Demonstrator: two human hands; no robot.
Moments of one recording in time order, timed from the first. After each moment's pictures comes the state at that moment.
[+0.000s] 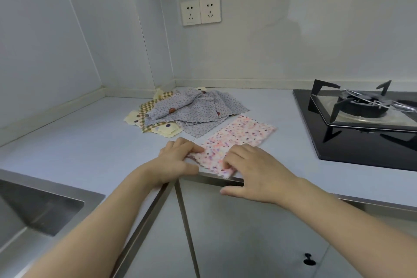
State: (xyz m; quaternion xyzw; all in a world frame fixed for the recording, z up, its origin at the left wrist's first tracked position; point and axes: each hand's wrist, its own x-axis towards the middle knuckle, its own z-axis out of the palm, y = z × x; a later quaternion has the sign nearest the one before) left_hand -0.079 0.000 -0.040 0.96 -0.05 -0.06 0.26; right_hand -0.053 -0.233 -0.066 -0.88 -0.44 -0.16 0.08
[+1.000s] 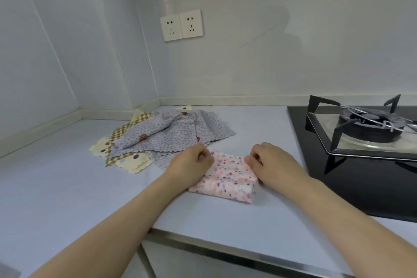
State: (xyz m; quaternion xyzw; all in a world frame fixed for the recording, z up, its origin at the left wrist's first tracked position) left_hand 0.050 -0.075 -0.052 0.94 0.00 0.09 0.32; right_hand 0.073 -0.290 -0.061 -0.95 -0.20 -0.12 0.21
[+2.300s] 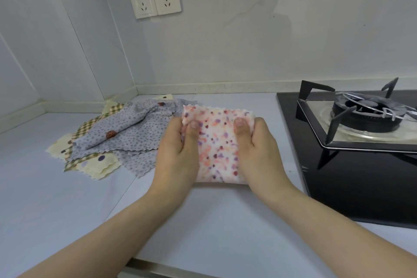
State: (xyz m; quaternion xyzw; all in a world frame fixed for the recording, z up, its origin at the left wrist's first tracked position) left_hand 0.044 -0.129 -0.044 0.77 -0.02 0.31 0.55; right_hand 0.065 -0.266 -0.049 -0.78 -0.09 -0.19 0.59
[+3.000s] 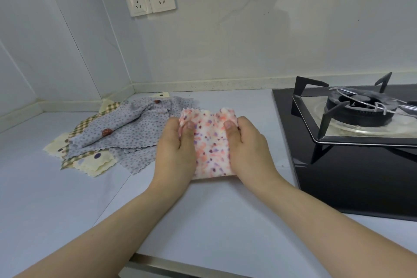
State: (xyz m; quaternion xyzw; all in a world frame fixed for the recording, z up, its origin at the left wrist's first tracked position) left_hand 0.057 -0.132 -0.056 0.79 0.00 0.34 0.50; right_hand 0.076 -0.266 -0.060 -0.81 -0.11 -0.19 0.55
